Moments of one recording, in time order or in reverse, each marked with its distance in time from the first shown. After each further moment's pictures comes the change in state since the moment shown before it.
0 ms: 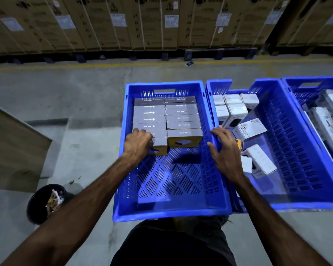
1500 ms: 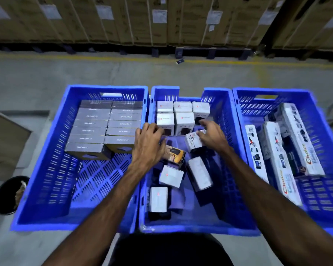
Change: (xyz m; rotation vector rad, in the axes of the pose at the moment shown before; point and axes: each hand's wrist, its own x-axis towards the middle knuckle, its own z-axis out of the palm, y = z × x) left_hand 0.063 0.267 -0.036 -0.343 0.417 -0.025; right_hand 0.147 0.195 -0.112 -0.022 -0.379 0.167
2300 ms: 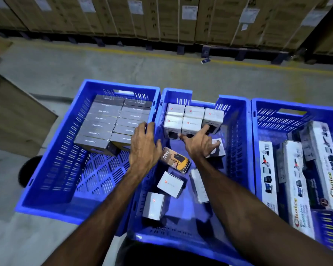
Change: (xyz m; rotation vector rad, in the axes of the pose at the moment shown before) left_hand 0.006 0.009 -0.007 -0.046 0.005 -0.378; right_hand 0.036 -0.040 0.085 -0.148 0.171 0.311
